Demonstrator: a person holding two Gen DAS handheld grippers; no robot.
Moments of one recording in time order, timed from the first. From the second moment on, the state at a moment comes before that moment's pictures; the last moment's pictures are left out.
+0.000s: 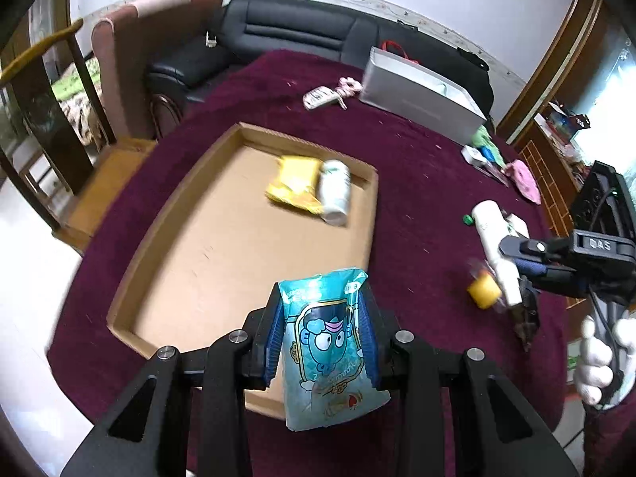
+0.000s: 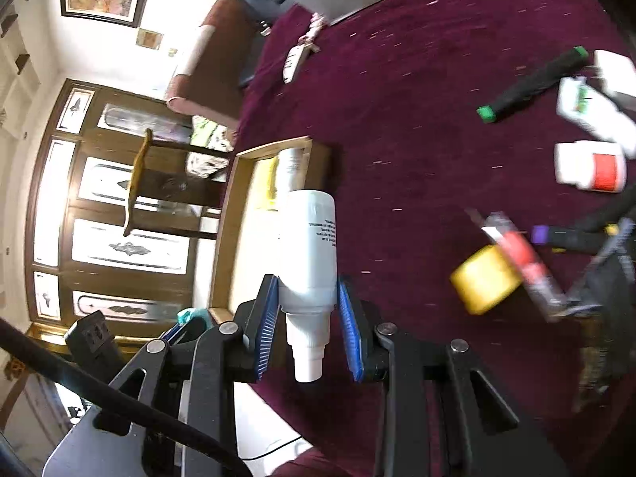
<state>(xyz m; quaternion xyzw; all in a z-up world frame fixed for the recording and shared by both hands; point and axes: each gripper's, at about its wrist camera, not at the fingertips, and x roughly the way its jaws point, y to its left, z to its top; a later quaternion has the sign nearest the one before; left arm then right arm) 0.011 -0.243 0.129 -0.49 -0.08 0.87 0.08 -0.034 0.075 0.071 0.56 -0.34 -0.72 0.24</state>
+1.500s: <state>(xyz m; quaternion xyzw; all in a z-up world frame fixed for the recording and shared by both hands) -0.214 -0.319 0.040 -0.54 -0.09 0.82 0.16 -0.165 -0.106 0.008 0.60 -0.37 -0.70 0.12</state>
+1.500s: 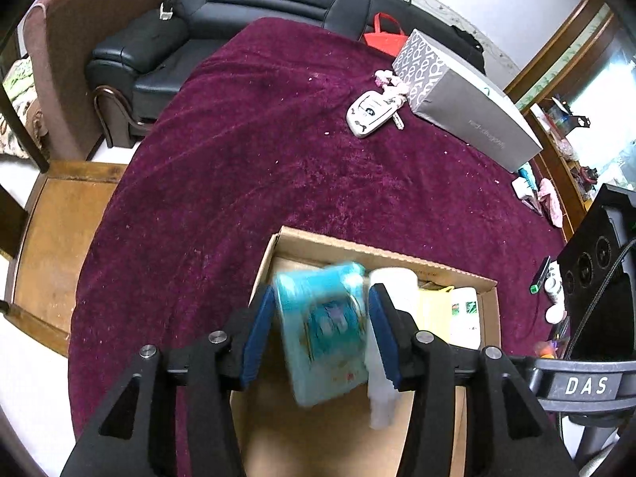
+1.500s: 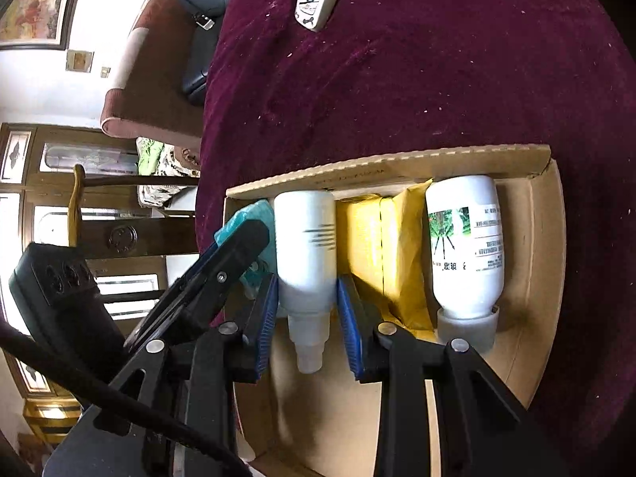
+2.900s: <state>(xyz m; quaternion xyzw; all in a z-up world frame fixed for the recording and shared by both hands) 0.045 -0.160 0.168 -0.44 -0.09 0.89 0.10 0.025 0.100 0.124 0.47 -0.22 -0.84 0.16</state>
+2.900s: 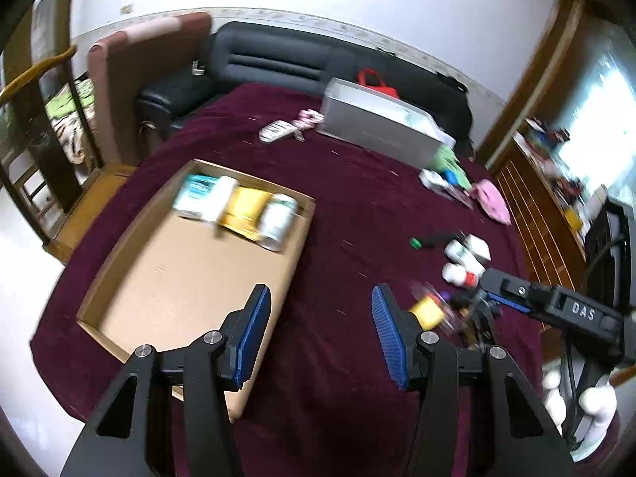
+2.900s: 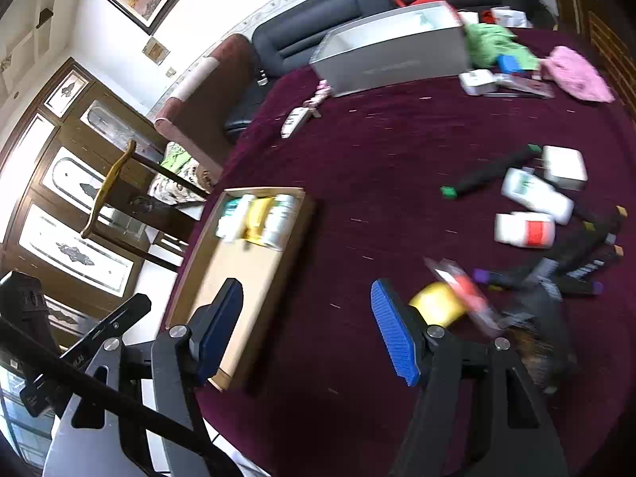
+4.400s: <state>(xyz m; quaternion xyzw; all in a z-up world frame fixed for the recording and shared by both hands) 0.006 -0.012 0.000 -0.45 0.08 0.88 0.13 0.085 0.230 0.092 0.52 -0.26 -0.82 0.01</state>
